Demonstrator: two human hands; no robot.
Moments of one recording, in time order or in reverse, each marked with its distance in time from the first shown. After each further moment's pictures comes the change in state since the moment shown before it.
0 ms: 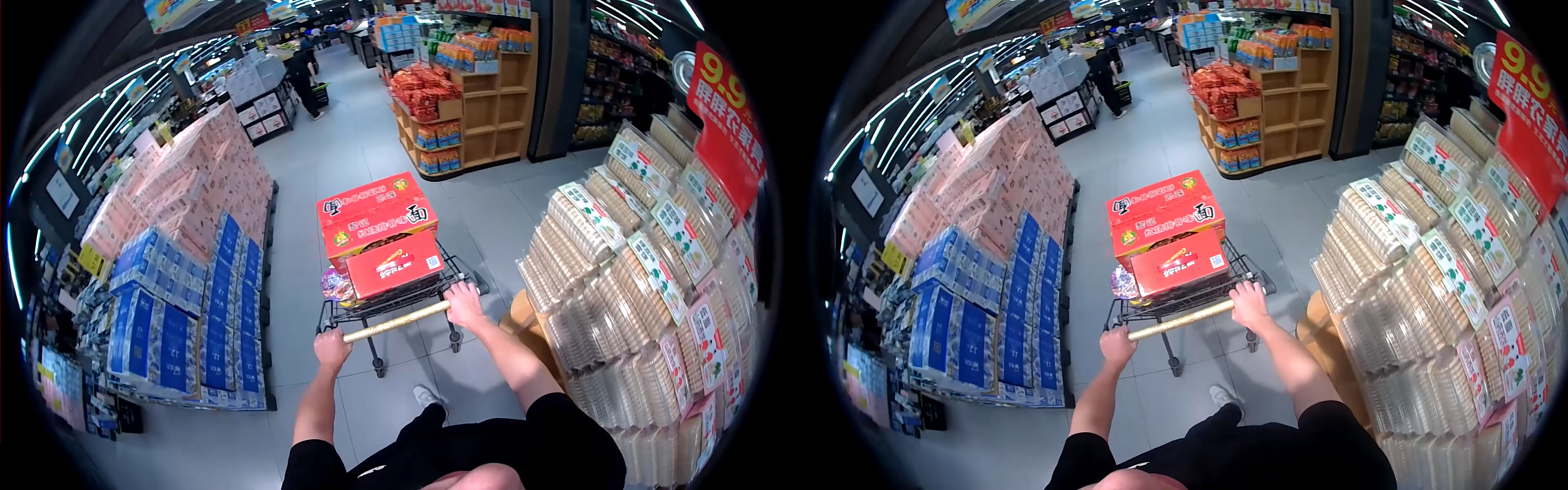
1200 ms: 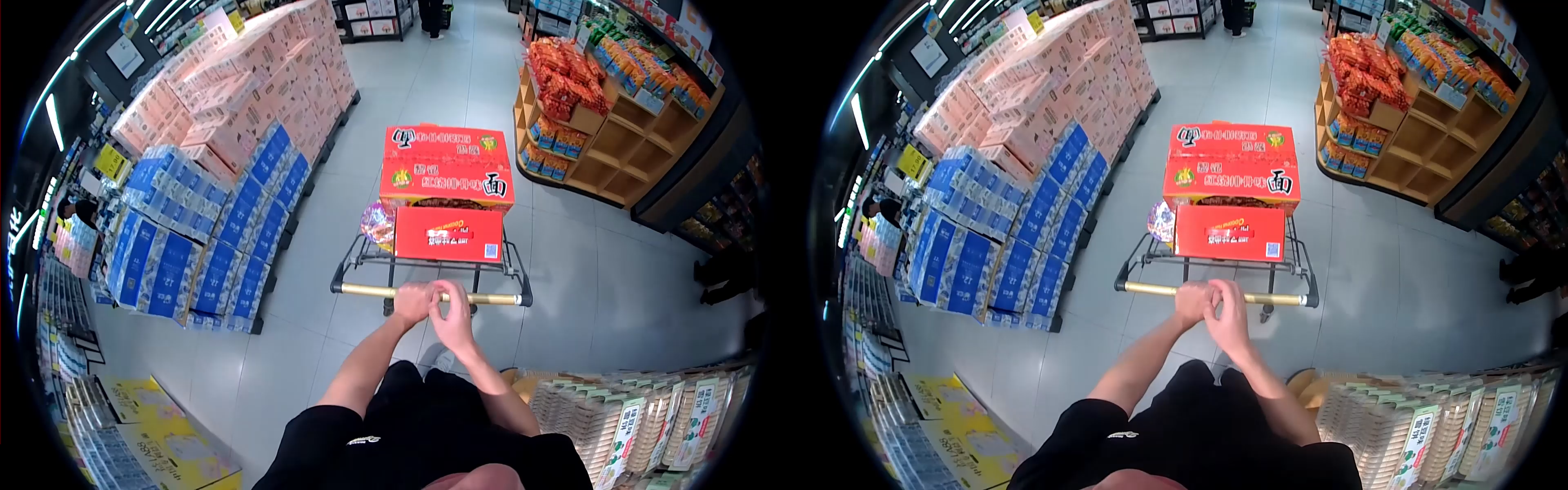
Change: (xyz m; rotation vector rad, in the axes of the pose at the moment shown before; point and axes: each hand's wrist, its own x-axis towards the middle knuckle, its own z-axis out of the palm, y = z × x) left_hand 0.313 0.160 0.128 -0.436 -0.084 0.018; right_hand 0.300 0.011 -0.002 0.982 0.042 -0.016
